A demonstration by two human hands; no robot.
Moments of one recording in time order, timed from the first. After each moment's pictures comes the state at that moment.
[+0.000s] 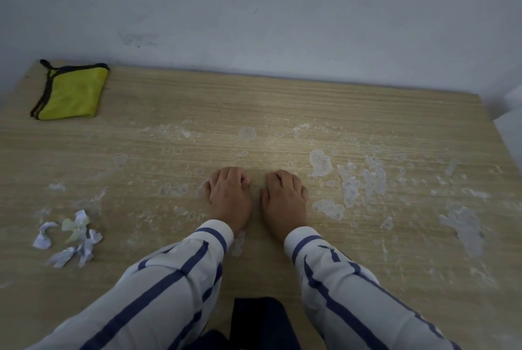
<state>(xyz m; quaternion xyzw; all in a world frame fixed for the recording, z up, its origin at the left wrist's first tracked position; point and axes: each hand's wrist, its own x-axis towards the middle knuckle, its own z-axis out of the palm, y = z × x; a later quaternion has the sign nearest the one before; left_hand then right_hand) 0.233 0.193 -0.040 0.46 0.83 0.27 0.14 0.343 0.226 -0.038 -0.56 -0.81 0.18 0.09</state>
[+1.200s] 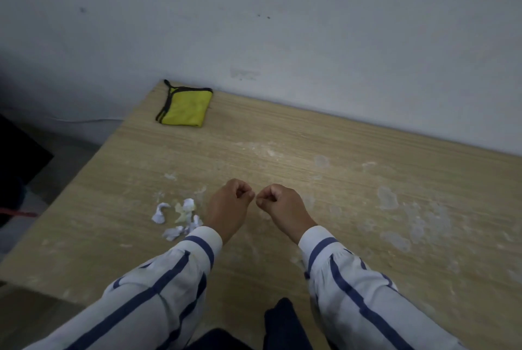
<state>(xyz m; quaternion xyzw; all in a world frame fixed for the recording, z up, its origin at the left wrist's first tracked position) 0.099 0.088 0.031 0.33 0.82 0.37 0.28 0.209 0.162 0.031 -0.43 -0.74 0.49 0.12</state>
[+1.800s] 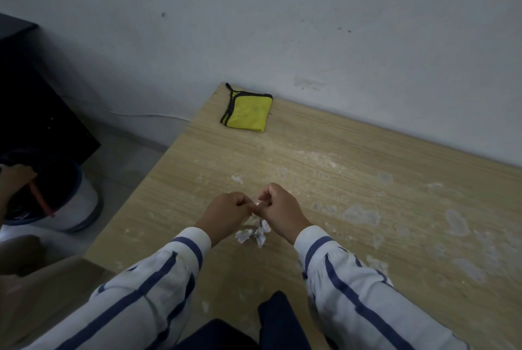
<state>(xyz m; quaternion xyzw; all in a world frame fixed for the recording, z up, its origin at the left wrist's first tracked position) -0.024 0.000 0.038 0.32 0.81 0.32 0.38 0.082 0.094 0.025 -0.39 -0.79 0.48 0.07</state>
